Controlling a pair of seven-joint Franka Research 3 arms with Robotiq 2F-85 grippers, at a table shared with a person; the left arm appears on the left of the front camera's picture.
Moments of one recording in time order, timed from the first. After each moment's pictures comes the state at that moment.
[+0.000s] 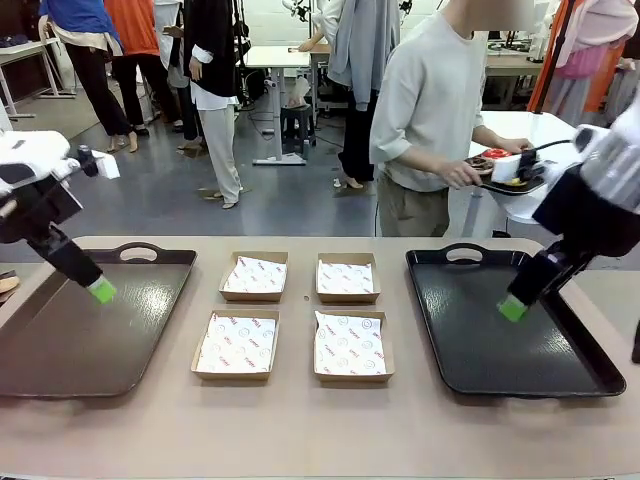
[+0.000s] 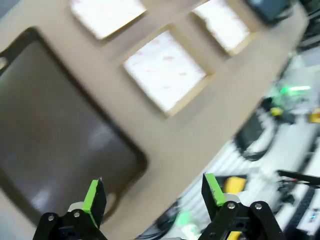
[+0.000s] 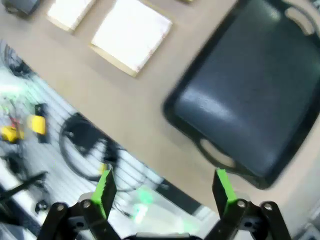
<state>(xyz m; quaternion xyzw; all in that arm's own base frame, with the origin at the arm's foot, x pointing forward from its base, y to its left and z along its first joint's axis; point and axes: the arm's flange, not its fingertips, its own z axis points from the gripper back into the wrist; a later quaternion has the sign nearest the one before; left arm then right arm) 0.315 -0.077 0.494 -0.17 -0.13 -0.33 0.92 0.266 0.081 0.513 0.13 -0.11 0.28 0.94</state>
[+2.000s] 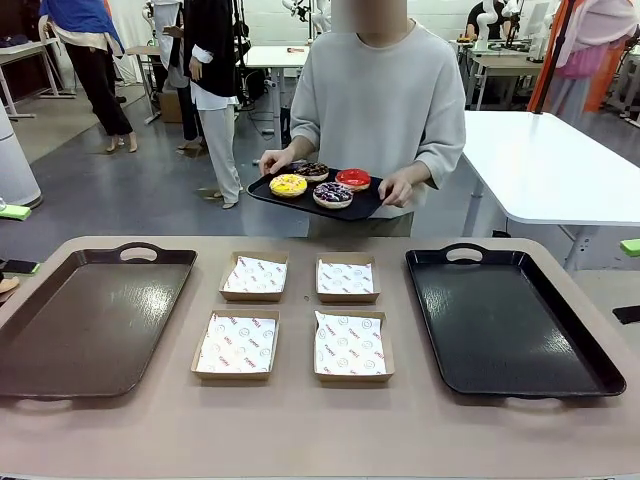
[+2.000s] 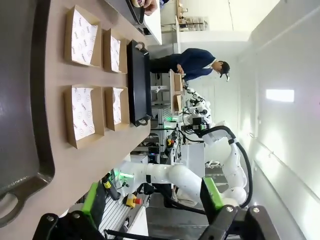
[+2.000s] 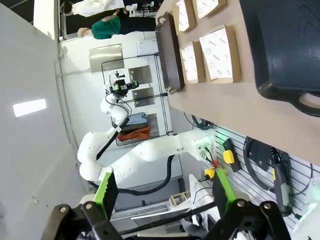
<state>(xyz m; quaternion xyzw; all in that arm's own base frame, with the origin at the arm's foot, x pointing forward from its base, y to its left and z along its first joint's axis) 0.340 0.100 0.426 -0.61 -0.07 0.03 0.79 0.254 -0.107 0.442 0.60 0.00 -0.09 0.79</state>
